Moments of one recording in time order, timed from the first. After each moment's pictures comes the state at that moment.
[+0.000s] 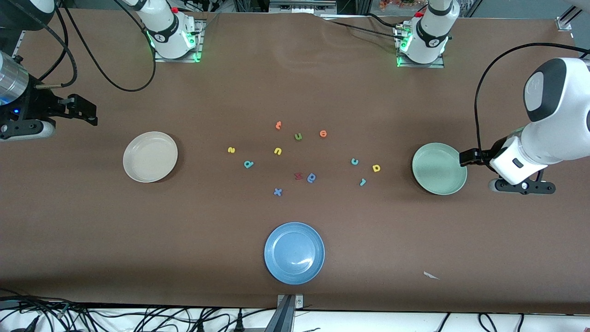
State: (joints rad) left arm 0.03 0.31 -0.09 -1.56 0.04 1.71 -0.02; right arm 0.09 0.11 -0.02 -1.50 -0.04 1.56 -0.06
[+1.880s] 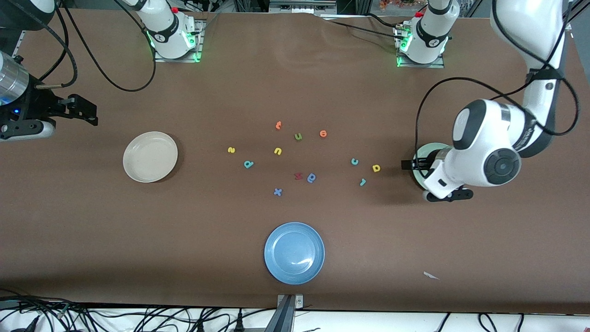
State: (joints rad) left arm -0.10 0.50 -0.11 -1.57 -0.11 1.71 -0.30; right arm 0.09 0.11 -0.02 -1.50 -0.04 1.56 -0.06
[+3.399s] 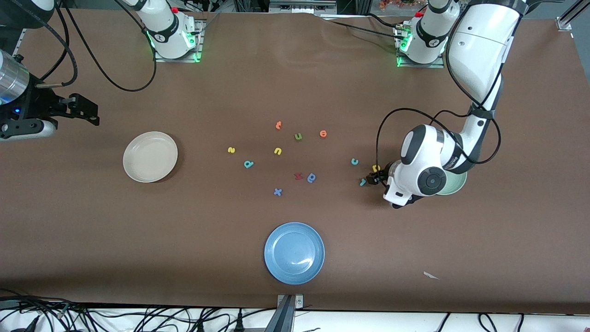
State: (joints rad) left arm -0.21 0.69 -0.11 -1.64 -0.13 1.97 -0.68; right arm 0.10 0.11 -0.02 -1.49 -0.03 1.56 -0.06
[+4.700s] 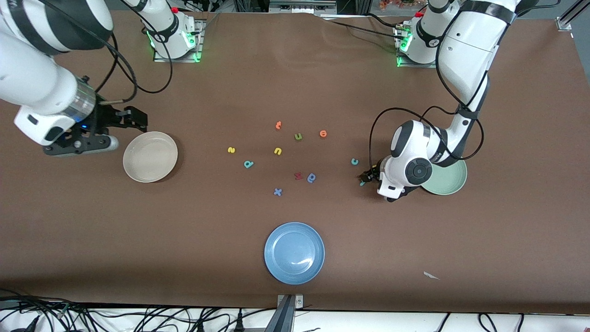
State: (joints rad) left arm -0.22 0.69 -0.12 -1.78 -0.13 2.17 -0.78; right arm 0.23 0.20 0.00 -1.49 0.01 1.59 0.09
